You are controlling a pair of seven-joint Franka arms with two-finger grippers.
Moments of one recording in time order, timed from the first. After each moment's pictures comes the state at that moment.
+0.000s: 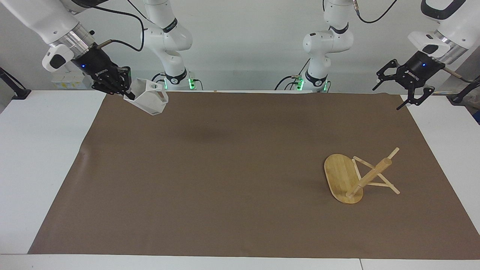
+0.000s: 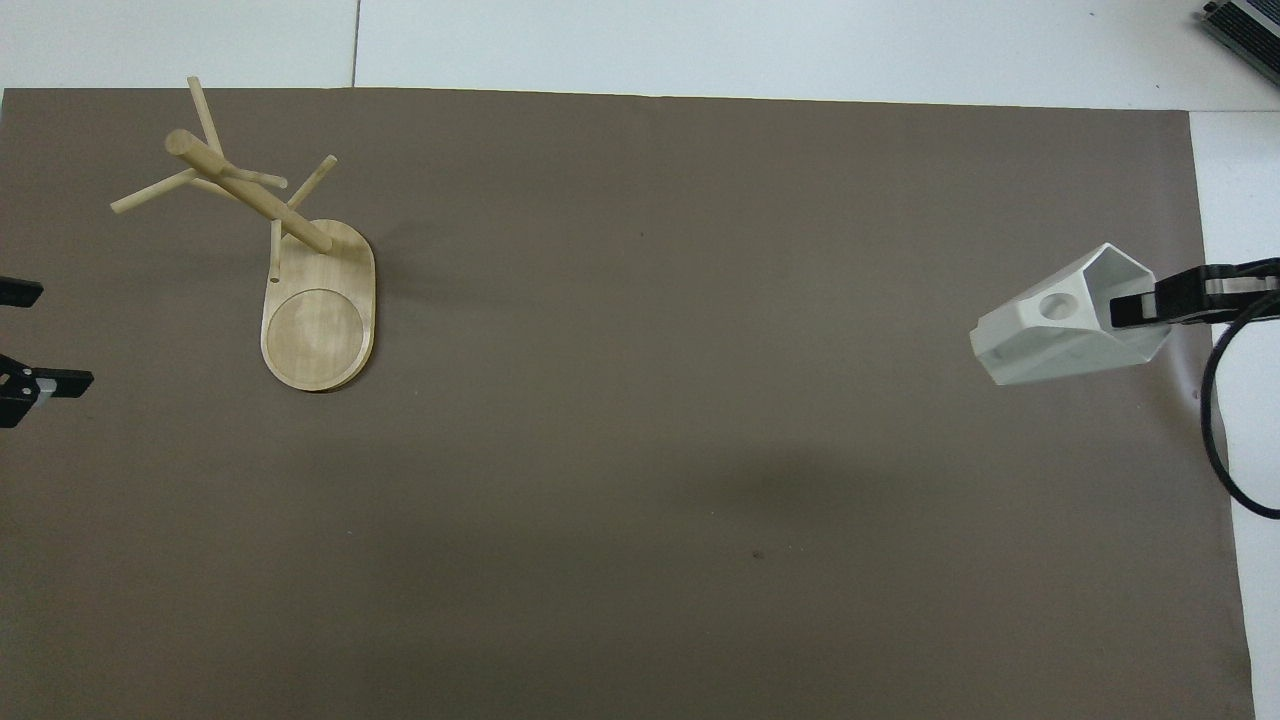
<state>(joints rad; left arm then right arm) 0.08 -0.10 0.04 -1.69 -0.37 1.59 1.07 -0.04 0.00 -0.06 -1.53 0.43 1.52 -0.13</state>
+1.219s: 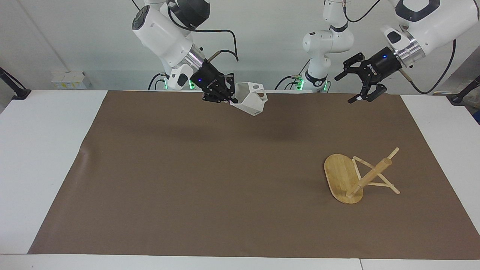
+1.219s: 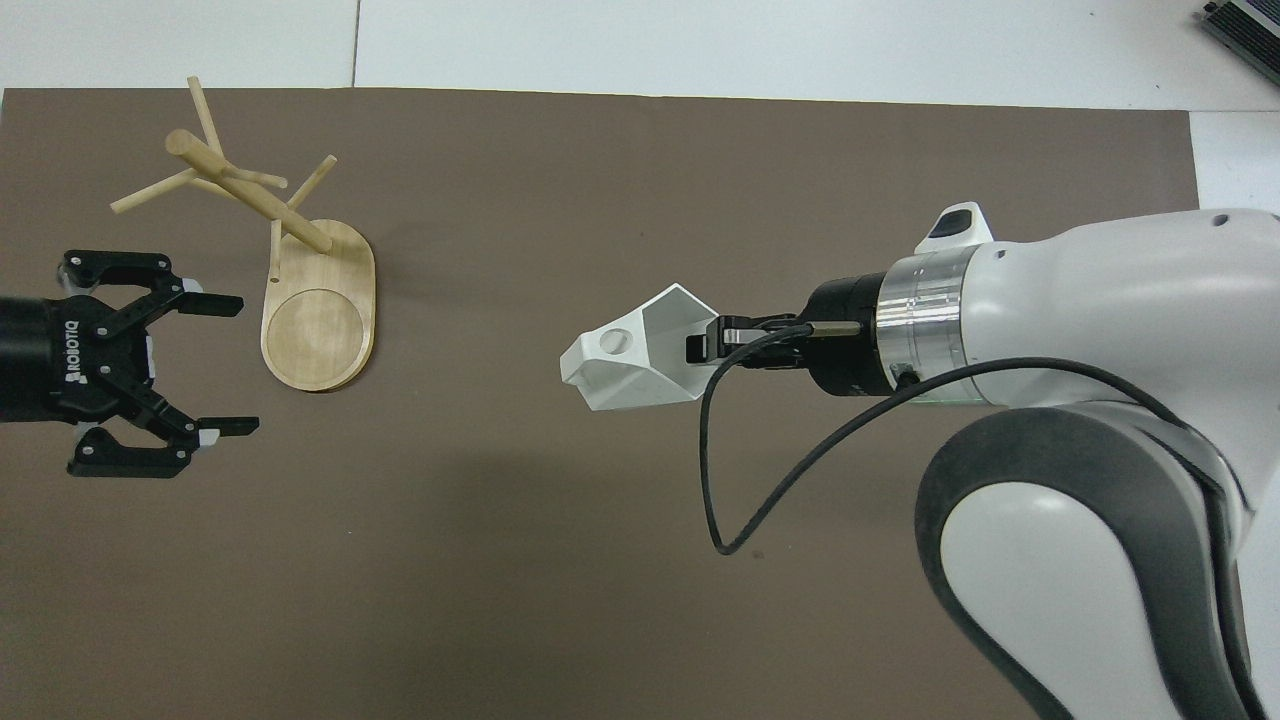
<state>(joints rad) -0.03 -0.22 0.02 -1.93 -0.74 1.74 1.44 -0.03 -0.03 0.39 -1.82 0.71 2.05 0.11</state>
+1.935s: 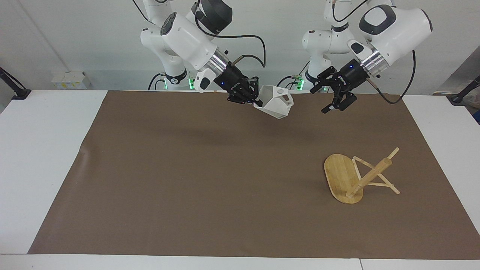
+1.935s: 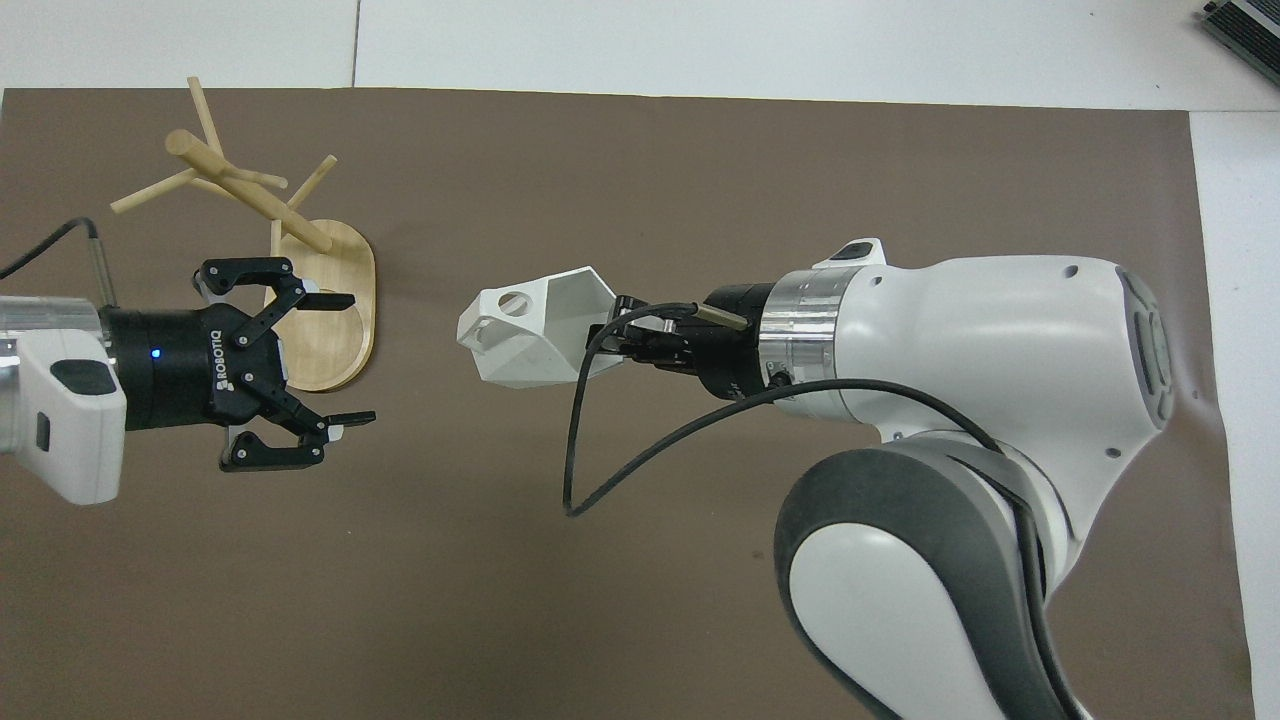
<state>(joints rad) -0.19 -0.24 0.01 -2.06 -0.77 2.00 1.51 -0.03 0.02 0.53 -1.82 0.77 2.26 0.34</state>
